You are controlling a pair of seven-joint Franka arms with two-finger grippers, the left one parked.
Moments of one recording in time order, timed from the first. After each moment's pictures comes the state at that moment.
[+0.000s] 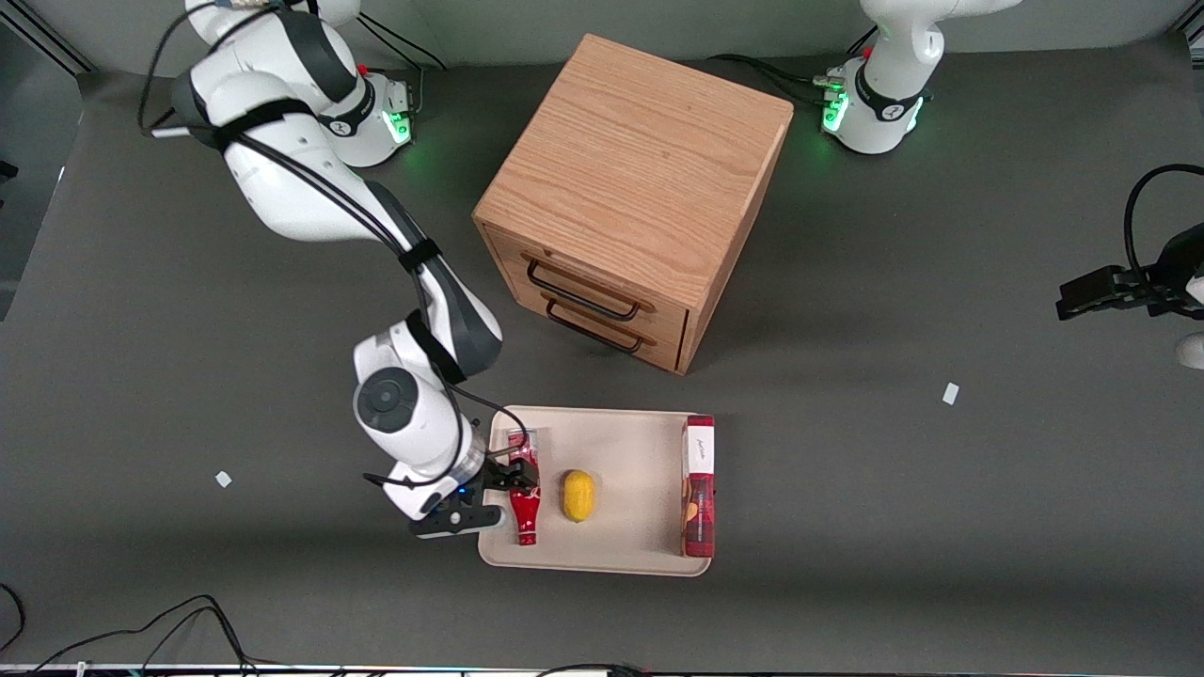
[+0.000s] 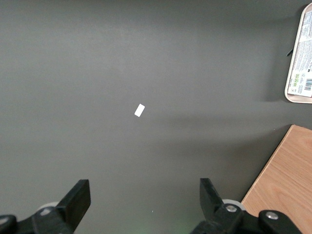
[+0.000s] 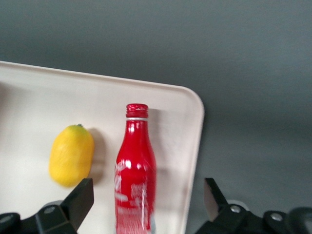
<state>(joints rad) 0.31 0.86 0.14 -1.16 -0.10 2.22 0.34</state>
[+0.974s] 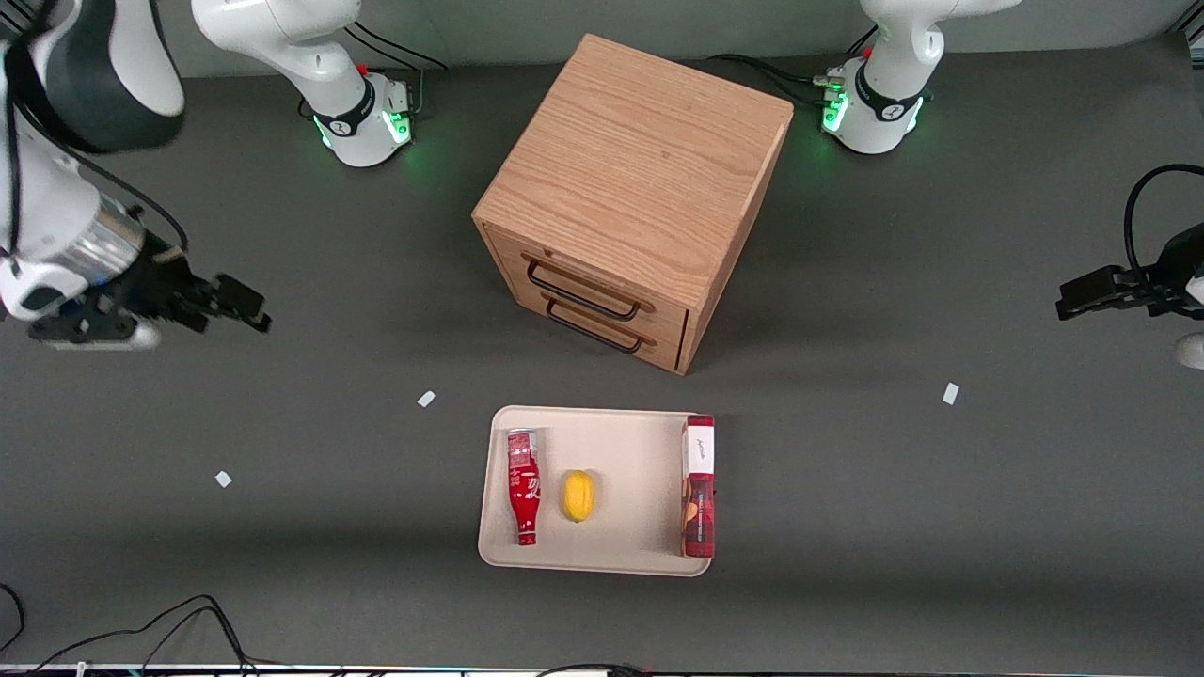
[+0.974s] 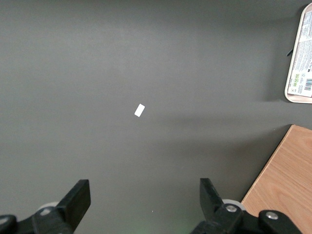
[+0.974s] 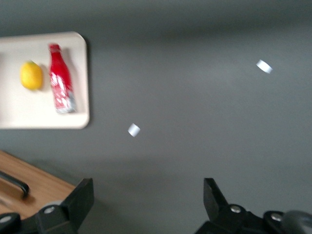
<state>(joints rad) 0.24 -0.11 -0.20 -1.95 0.07 1.91 0.12</state>
